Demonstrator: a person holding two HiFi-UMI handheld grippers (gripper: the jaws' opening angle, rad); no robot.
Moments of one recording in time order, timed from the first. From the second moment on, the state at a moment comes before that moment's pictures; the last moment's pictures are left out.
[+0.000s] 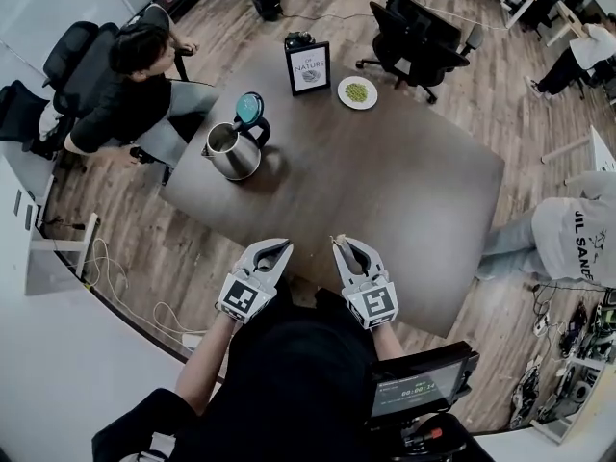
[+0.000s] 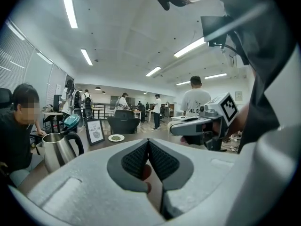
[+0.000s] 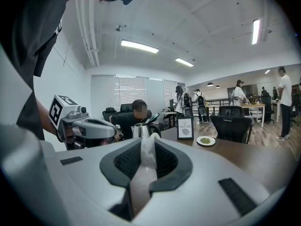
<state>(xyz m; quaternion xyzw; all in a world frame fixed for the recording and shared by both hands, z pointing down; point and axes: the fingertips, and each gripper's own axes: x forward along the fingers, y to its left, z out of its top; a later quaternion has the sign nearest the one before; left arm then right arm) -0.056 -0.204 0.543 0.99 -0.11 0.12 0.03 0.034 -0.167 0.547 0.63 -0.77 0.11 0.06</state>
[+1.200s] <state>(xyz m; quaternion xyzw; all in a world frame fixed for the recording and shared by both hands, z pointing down) -0.142 -0.315 0.545 0.98 -0.16 0.10 0.05 -0.045 -0.286 0.541 0.60 -0.79 0.10 0.08</state>
